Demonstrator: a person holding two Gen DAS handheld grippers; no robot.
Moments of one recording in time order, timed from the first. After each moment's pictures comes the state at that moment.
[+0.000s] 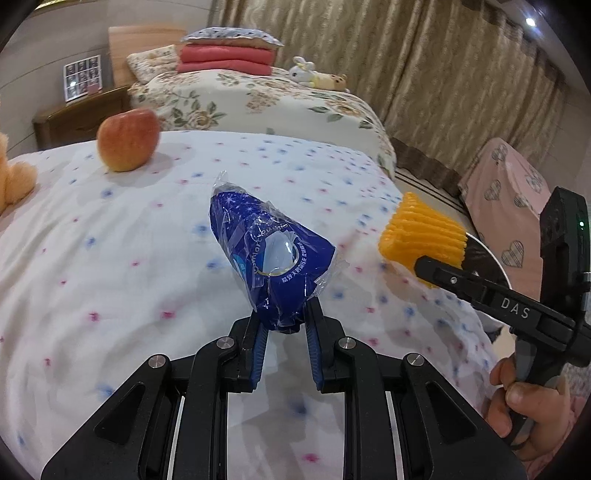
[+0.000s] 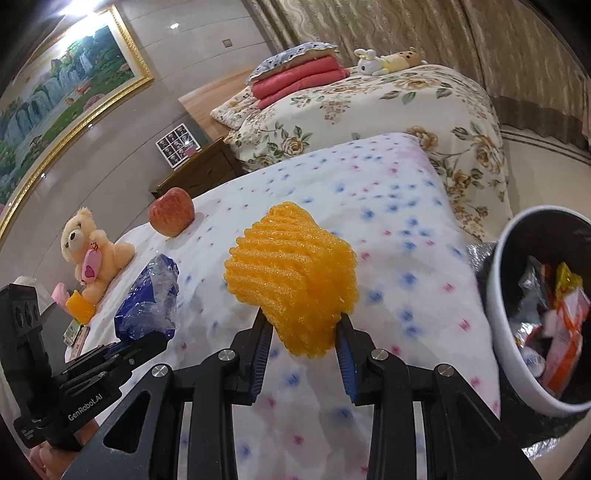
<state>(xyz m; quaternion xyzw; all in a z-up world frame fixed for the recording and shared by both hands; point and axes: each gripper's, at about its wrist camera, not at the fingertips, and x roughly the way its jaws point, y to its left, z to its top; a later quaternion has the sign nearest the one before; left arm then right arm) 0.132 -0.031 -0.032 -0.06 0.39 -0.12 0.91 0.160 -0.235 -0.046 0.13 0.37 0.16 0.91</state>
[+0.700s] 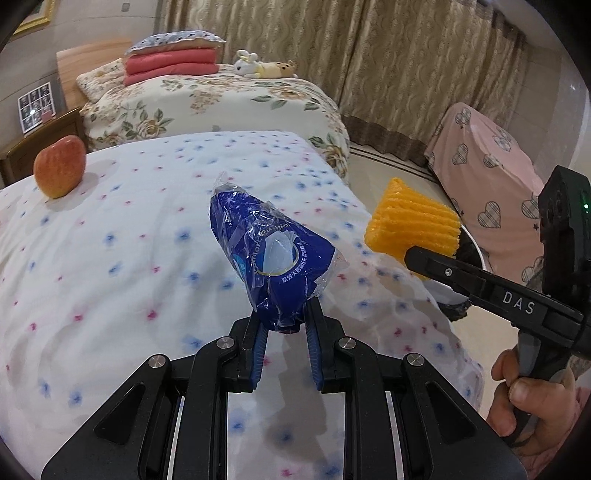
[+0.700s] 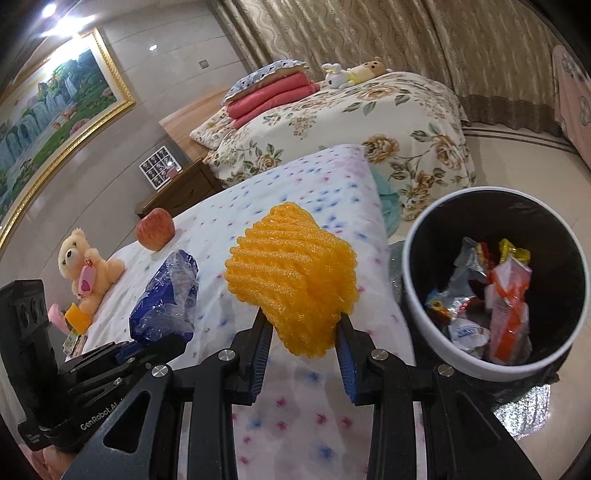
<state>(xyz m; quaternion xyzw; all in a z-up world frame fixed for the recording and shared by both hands) 0.115 -0.106 -0.027 -0.01 0.39 -0.19 0.90 0.120 -0.295 -0.043 0.16 0.35 0.12 0.92</state>
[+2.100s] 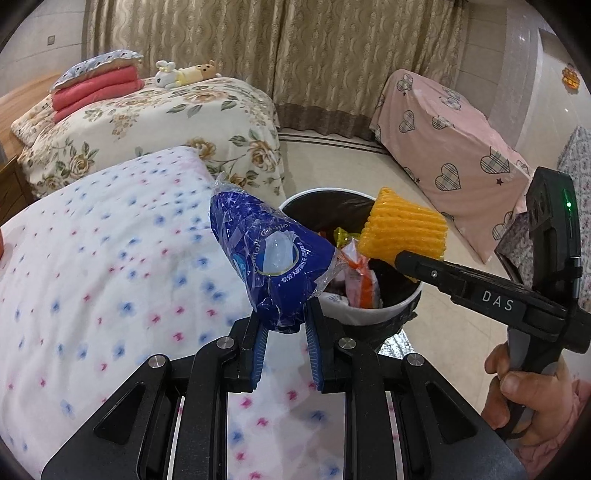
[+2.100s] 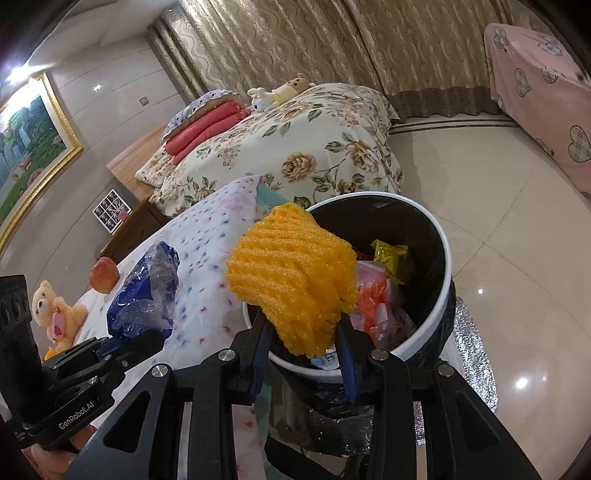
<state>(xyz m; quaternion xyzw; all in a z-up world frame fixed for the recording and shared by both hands) 0.122 -0.229 -0.013 0.06 0.38 -0.28 0.88 0.087 -0.406 -0.049 0.21 0.33 0.02 0.92</state>
